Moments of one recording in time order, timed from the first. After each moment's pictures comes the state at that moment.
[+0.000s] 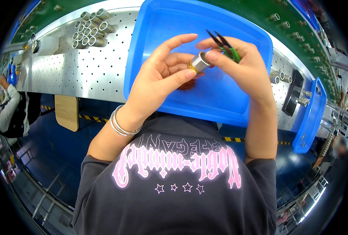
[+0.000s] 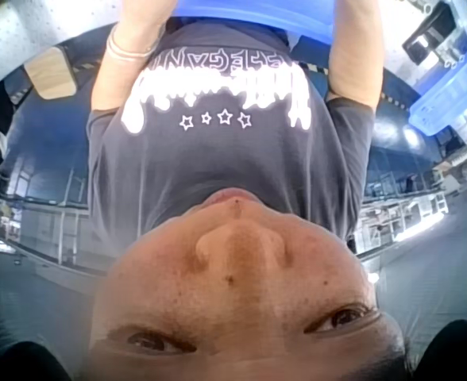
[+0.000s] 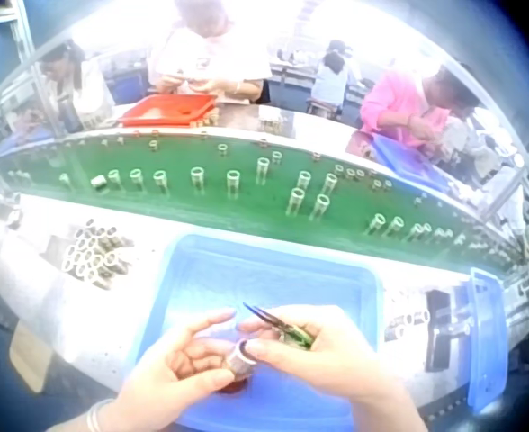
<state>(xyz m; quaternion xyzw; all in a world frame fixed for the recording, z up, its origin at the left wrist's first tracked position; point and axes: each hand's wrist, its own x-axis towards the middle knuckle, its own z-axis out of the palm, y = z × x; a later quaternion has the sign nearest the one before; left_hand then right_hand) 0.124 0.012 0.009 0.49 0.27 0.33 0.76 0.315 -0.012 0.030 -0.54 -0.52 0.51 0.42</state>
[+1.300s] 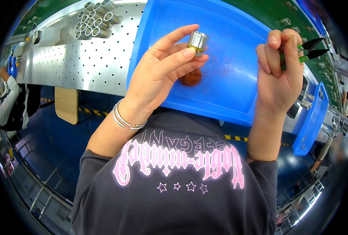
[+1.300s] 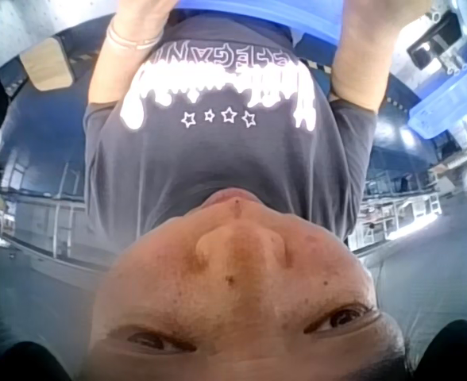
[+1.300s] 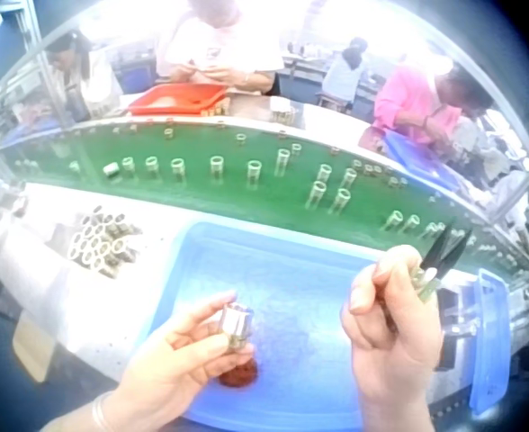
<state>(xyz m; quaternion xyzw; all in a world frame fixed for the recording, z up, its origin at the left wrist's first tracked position) 0.122 0.015 0.007 0.34 0.29 0.36 0.82 0.330 -0.012 0.036 -0.26 -0.42 0.51 0.71</state>
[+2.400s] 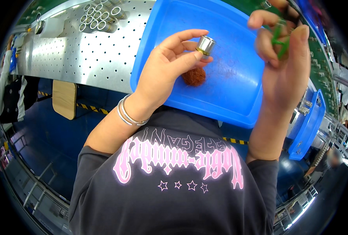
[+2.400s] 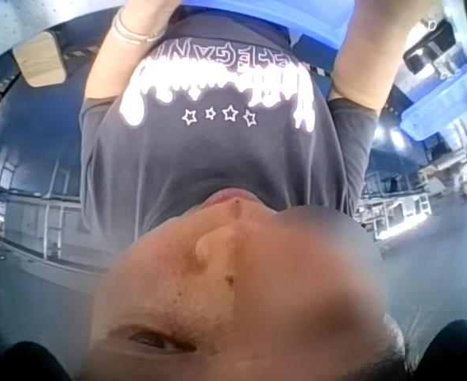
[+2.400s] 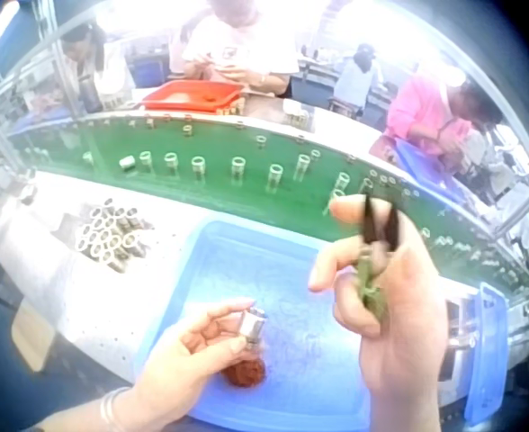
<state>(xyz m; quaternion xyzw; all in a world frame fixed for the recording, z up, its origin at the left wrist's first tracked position) 0.121 0.015 0.000 0.40 0.31 0.38 0.78 0.306 0.008 0.059 -0.32 -0.53 0.47 0.63</state>
